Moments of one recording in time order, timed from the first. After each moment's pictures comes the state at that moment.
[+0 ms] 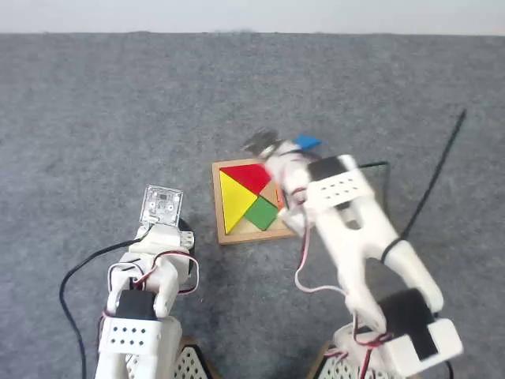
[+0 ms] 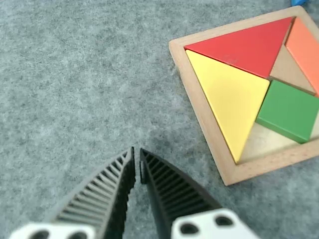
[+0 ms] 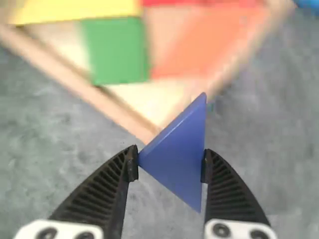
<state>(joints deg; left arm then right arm) -2.5 -85.3 97.3 46.5 -0.3 -25.8 -6.7 28.3 67.9 29.2</state>
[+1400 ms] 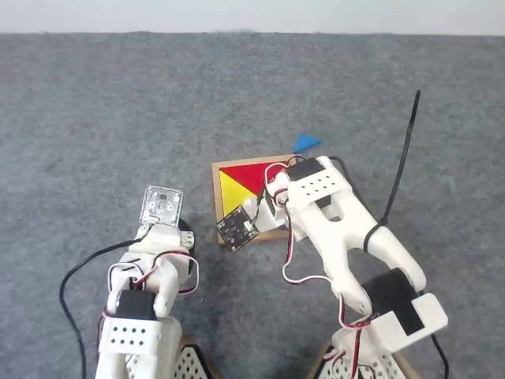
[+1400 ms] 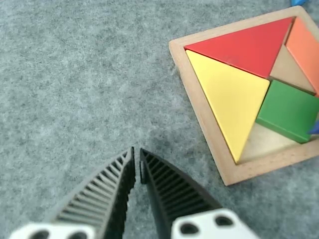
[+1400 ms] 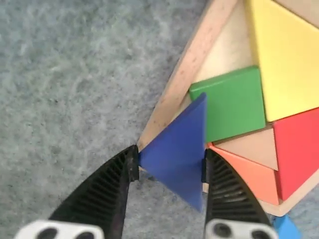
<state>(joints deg) -2.5 -85.3 97.3 46.5 -0.3 -29.0 1.5 26.2 65.1 97.1</state>
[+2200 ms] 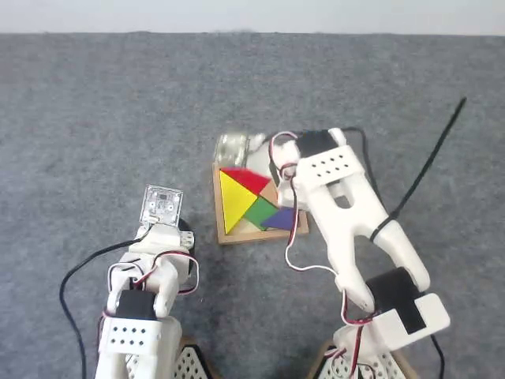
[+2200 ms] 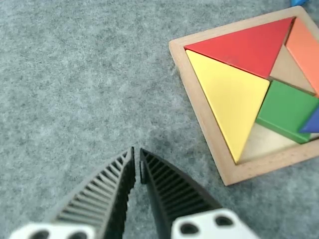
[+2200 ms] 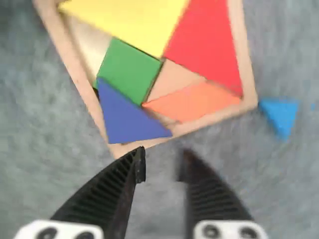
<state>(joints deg) -2.5 -85.3 97.3 46.5 -0.3 -26.1 1.5 9.8 74.7 55.3</state>
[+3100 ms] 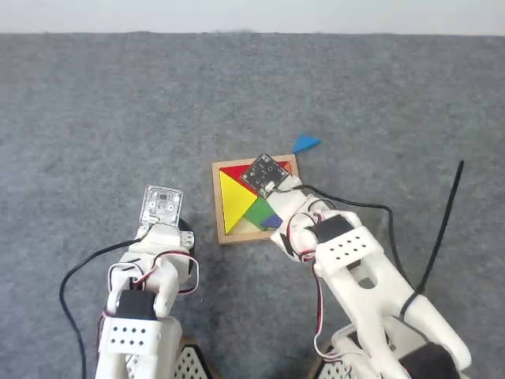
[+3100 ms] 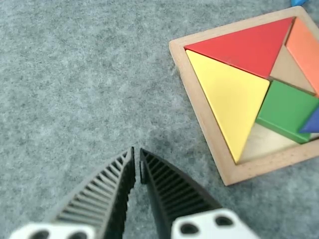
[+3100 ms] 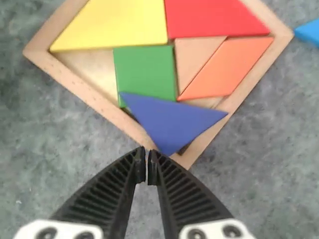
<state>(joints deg) -2.5 -85.3 97.3 46.5 -0.3 -30.2 -27.9 57.7 43.9 20.6</state>
